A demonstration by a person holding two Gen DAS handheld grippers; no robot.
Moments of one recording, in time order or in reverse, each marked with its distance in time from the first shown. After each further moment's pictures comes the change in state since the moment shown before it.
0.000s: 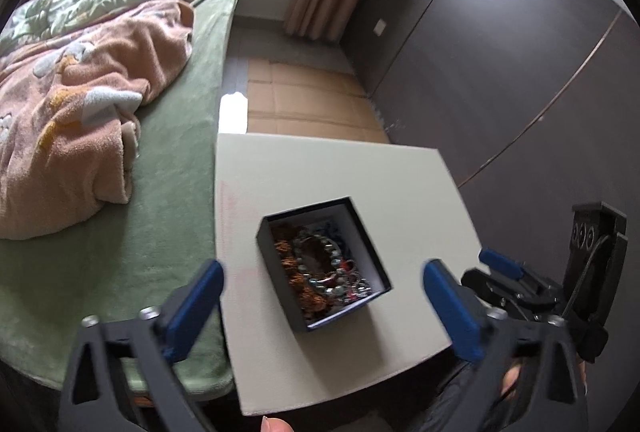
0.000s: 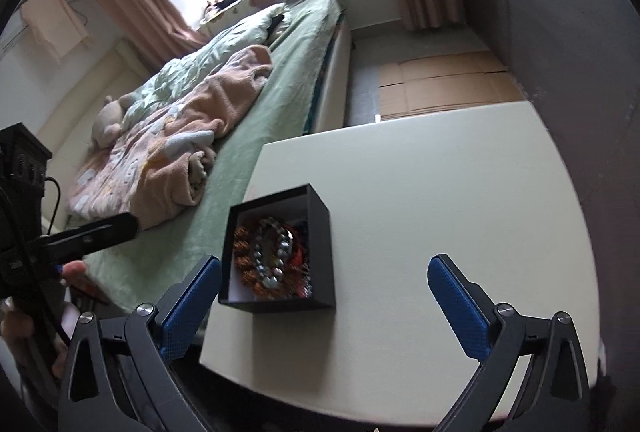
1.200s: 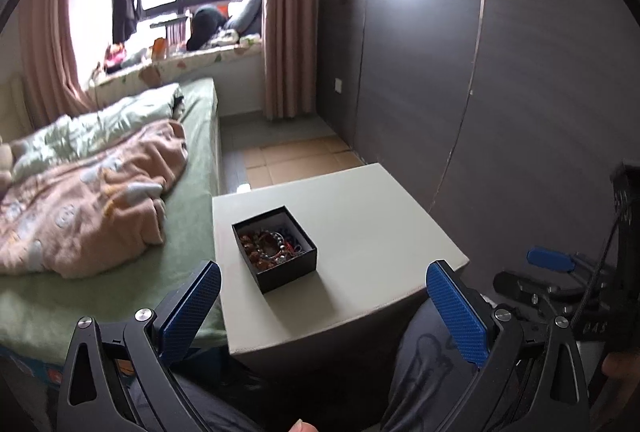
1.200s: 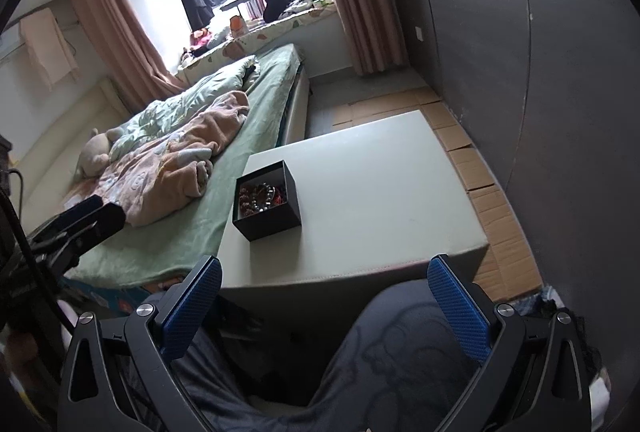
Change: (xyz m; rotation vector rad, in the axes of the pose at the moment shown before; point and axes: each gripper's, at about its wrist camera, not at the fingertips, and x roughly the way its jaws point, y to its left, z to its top) left arm -0.133 -0.140 -0.132 0.341 -0.275 0.143; right arm -0.186 0.015 -0.124 0.043 -0.197 -0.149
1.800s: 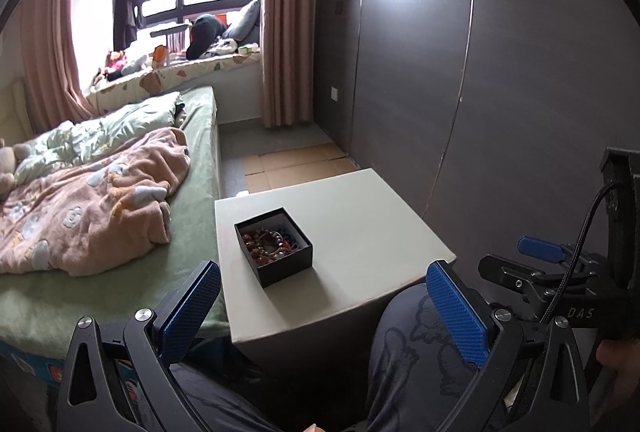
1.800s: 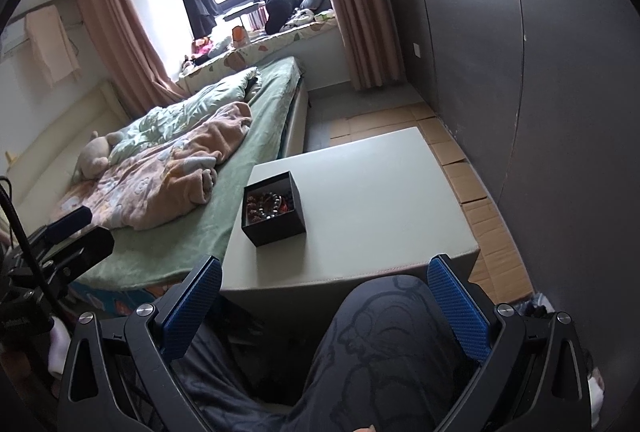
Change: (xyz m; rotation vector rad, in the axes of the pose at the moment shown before) left arm -0.031 0.000 -0.008 -0.016 -0.031 -0.017; right arm -0.028 0.017 -0.006 -0.018 -0.042 -0.021
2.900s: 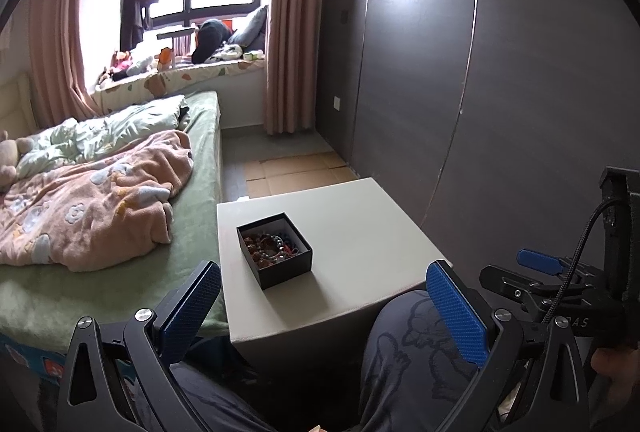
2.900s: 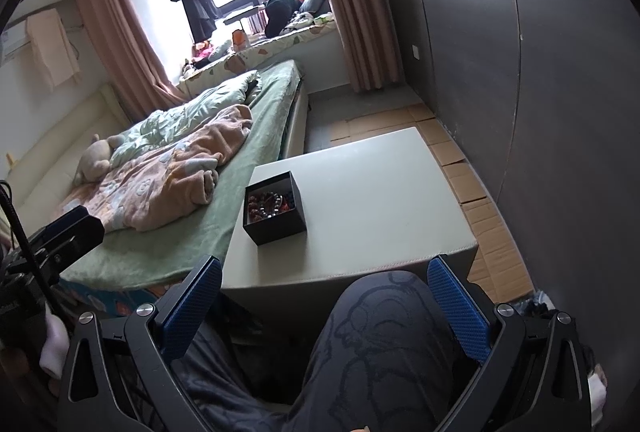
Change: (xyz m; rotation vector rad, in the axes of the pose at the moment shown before) left arm -0.013 0.003 -0.003 -0.020 -0.035 0.000; right arm -0.009 -0.001 -0.007 0.003 -0.016 -0.001
